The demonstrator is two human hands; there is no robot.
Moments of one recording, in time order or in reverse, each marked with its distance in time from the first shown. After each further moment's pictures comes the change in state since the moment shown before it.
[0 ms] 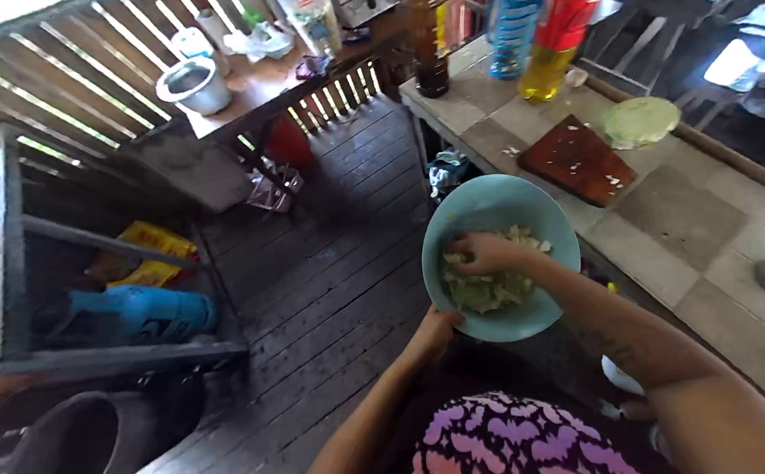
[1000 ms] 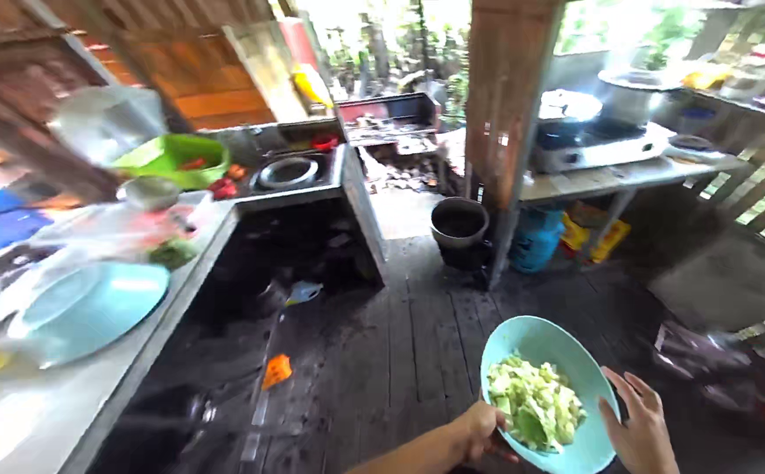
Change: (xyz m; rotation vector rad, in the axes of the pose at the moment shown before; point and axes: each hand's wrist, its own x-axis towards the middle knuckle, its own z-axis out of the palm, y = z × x) left_hand 0.018 0.069 -0.286 -1.261 0.971 0.259; right_hand 0.448 -0.275 0.081 -0.073 -0.256 -1.032
